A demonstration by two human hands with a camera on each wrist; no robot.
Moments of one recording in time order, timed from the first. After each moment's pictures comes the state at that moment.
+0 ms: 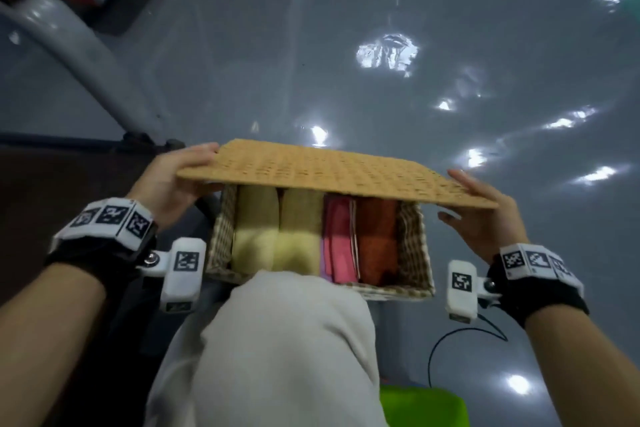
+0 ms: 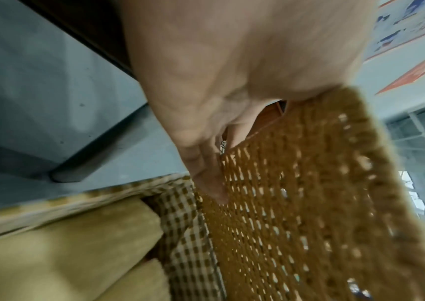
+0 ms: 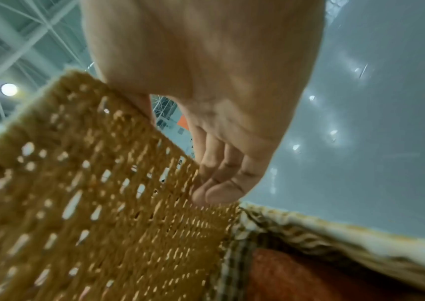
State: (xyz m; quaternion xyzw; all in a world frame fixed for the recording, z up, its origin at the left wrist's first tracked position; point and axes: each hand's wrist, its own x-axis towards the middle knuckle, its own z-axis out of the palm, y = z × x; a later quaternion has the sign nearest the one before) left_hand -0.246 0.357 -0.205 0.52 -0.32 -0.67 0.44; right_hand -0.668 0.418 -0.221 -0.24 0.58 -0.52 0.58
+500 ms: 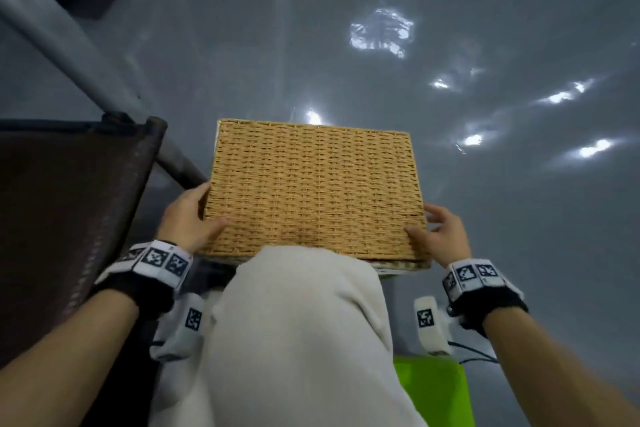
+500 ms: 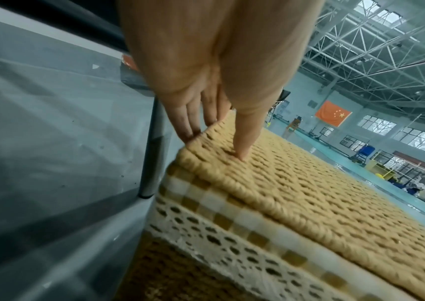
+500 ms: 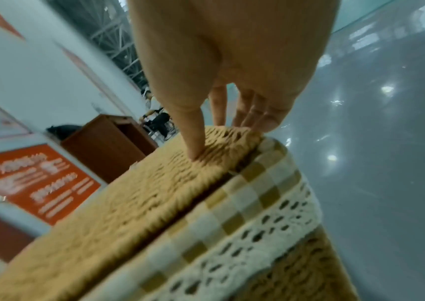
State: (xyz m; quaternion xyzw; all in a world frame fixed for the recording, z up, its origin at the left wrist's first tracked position) left_hand -0.245 0.407 -0.297 0.68 -0.61 -0.37 0.18; right_hand -0.642 0.473 -0.301 -0.42 0.81 -0.25 0.32
